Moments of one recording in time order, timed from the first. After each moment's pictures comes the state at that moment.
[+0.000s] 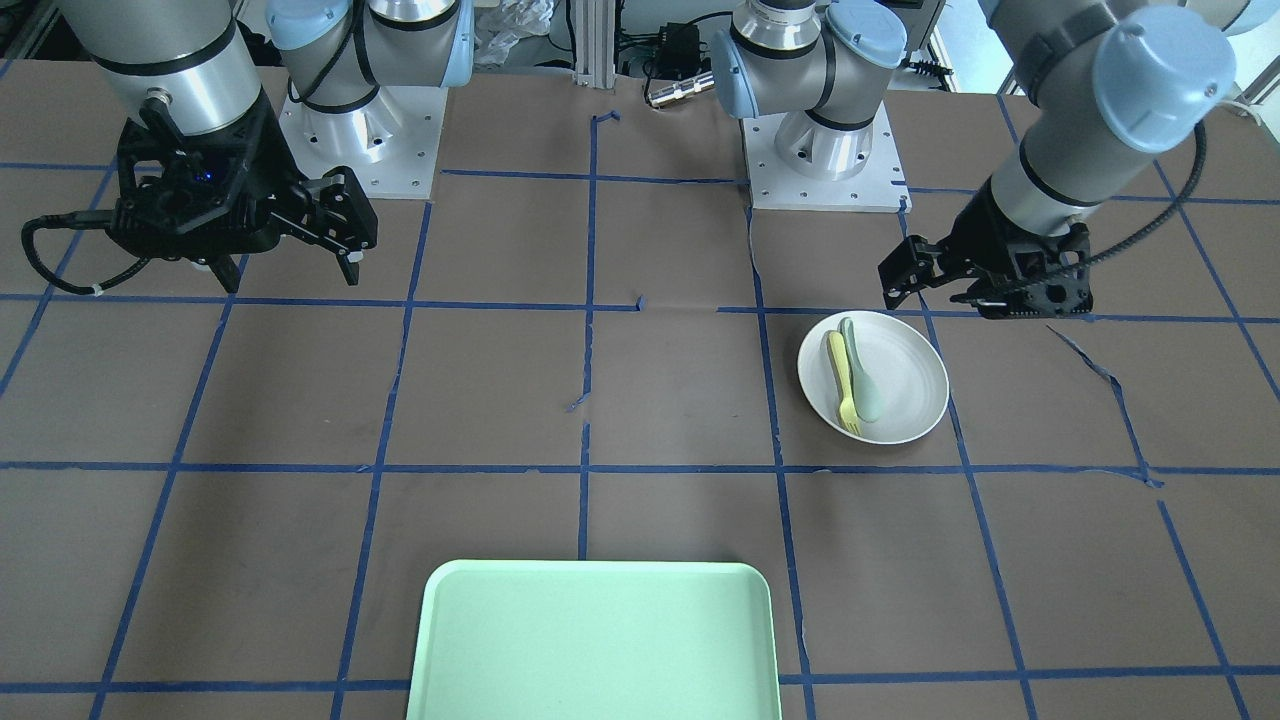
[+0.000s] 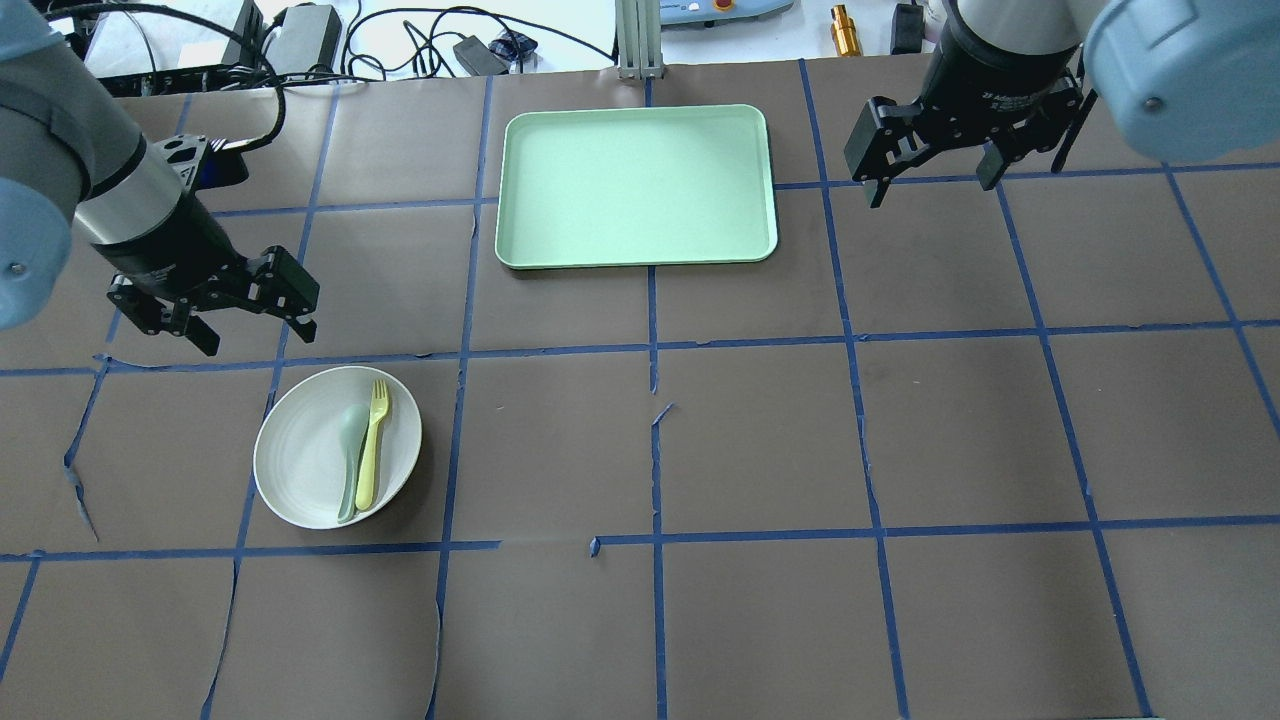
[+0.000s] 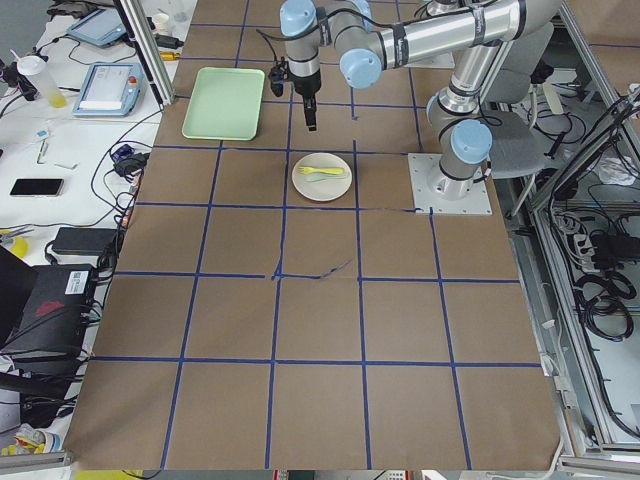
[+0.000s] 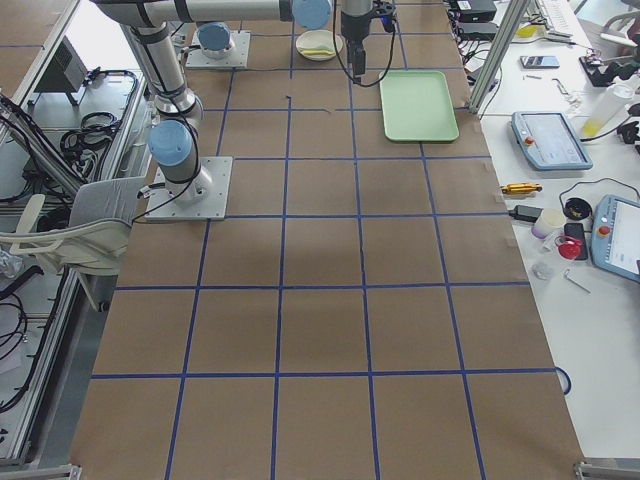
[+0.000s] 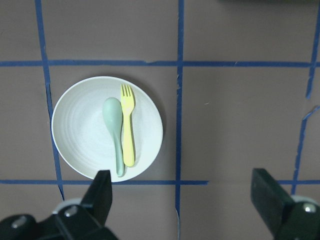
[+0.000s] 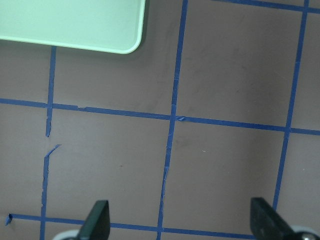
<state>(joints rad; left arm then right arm) -1.28 -1.56 -1.83 -1.46 1.57 0.19 1.60 -1.53 1.53 -1.63 -1.59 -0.09</state>
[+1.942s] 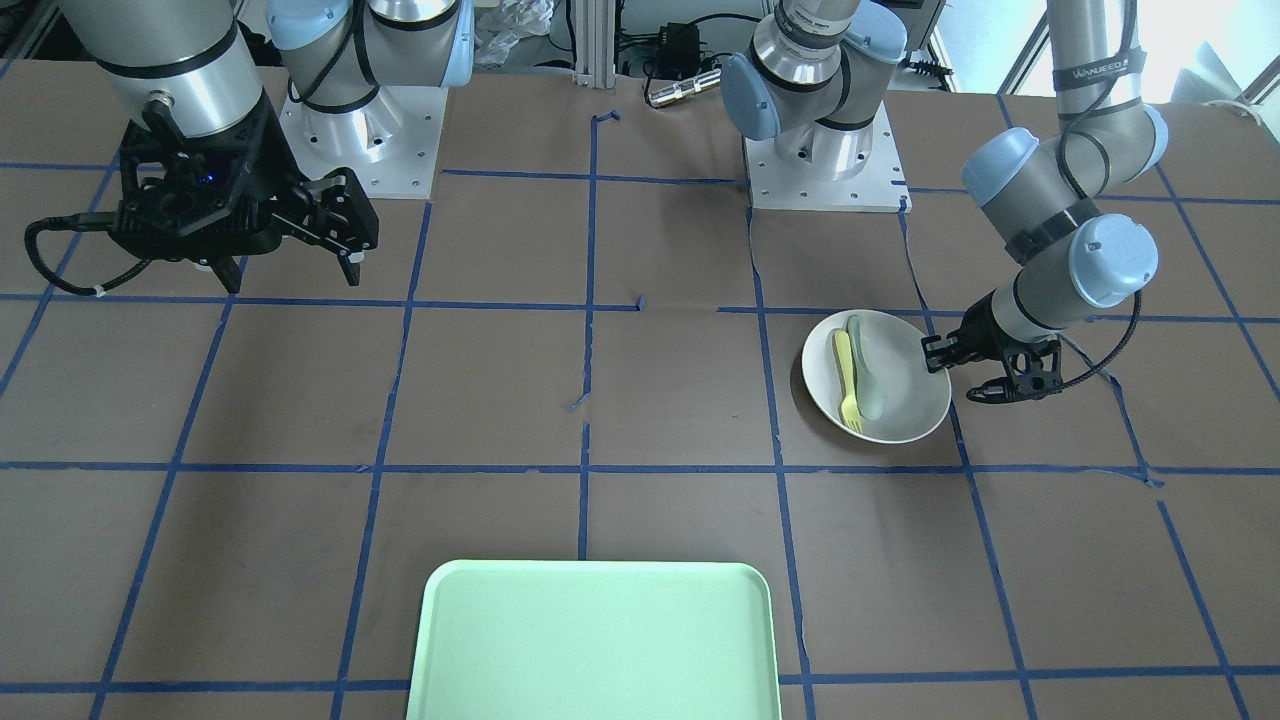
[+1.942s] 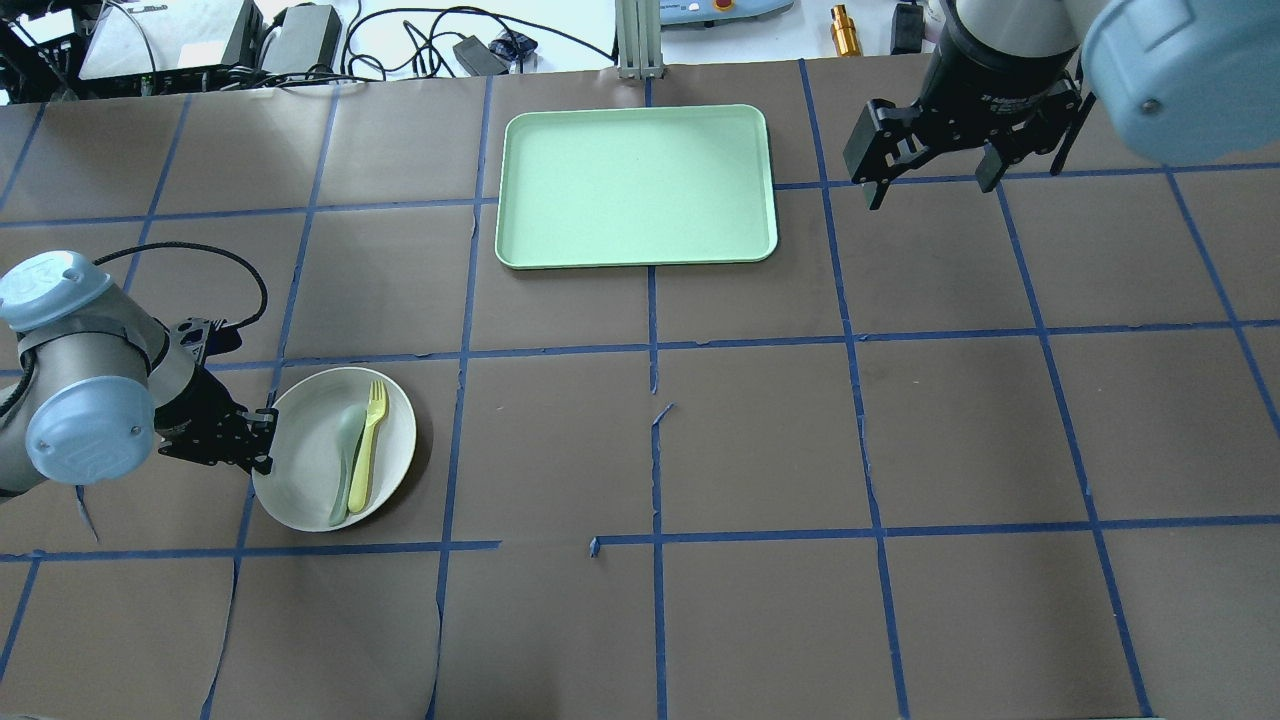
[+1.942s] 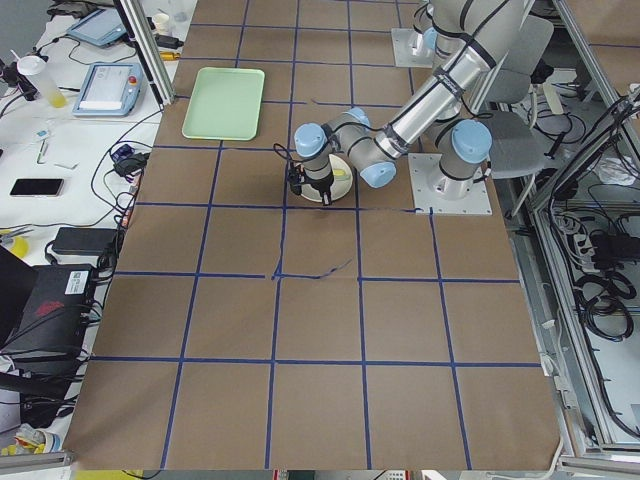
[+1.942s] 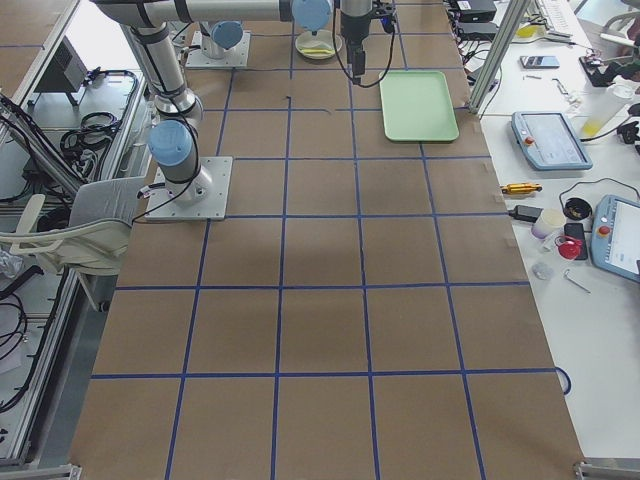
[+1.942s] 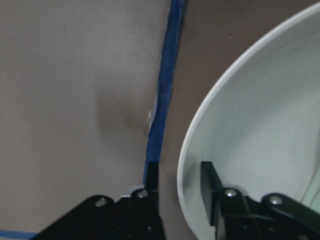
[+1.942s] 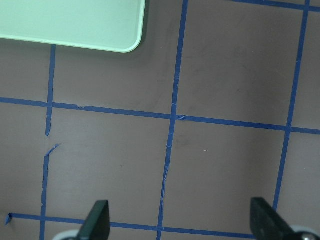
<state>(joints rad) -1.06 -1.78 -2.17 -0.96 1.61 0.34 1.60 -1.53 1.53 -1.63 -1.59 -0.09</state>
